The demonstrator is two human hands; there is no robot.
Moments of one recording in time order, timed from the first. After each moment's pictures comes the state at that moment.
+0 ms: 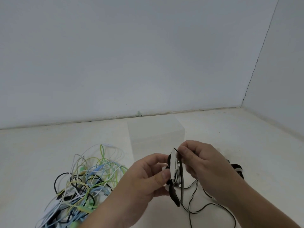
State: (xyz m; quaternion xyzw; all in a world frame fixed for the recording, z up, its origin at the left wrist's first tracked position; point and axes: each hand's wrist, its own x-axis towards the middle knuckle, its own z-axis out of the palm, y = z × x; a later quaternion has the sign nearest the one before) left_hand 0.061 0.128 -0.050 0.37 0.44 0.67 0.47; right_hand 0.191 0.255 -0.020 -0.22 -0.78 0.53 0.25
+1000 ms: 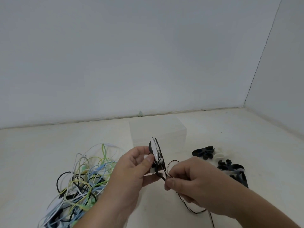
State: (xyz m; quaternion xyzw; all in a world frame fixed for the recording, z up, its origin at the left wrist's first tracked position) left_hand 0.050 0.130 -0.050 0.27 0.55 0.72 0.33; right_hand 0.197 0.237 -0.005 -0.18 -0.87 0.45 0.03
